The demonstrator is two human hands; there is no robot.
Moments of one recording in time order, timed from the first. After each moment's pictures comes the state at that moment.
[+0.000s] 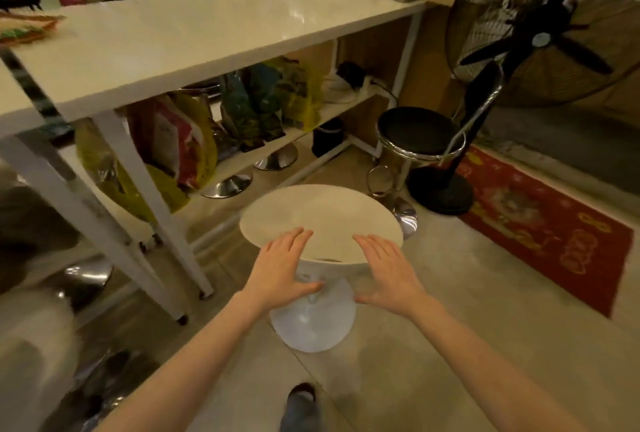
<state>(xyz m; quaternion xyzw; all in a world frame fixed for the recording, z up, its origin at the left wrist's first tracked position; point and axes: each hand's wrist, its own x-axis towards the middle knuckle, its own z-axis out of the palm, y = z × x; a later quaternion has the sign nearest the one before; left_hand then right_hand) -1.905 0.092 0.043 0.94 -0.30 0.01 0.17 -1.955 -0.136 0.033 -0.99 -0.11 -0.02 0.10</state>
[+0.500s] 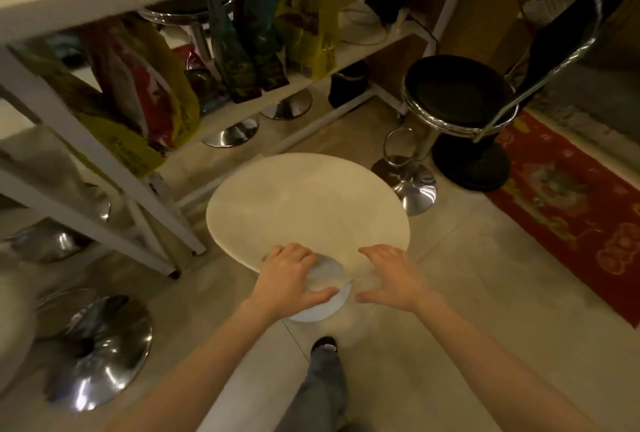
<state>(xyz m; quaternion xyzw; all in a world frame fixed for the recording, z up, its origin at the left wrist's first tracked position) -1.848 0.005 -0.042 0.95 -0.28 0.02 0.16 -1.857 -0.228 -0.058 -0.97 -0.12 0.19 0.13</state>
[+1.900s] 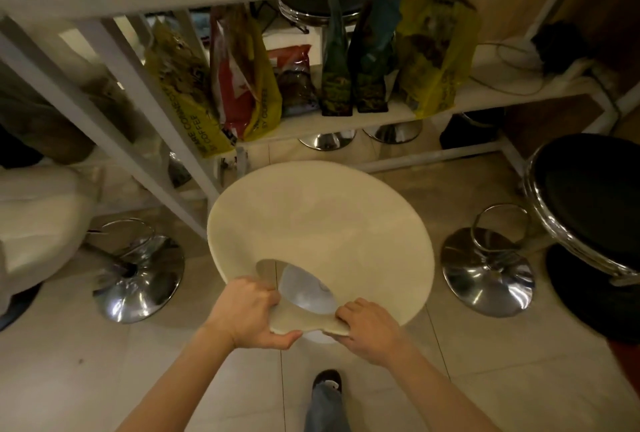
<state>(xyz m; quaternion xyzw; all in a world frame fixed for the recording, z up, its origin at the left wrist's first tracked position) -1.787 0.002 -0.073 0.99 -0.09 0.00 0.08 -1.709 -0.224 -0.135 -0.87 -0.42 0.20 0.14</state>
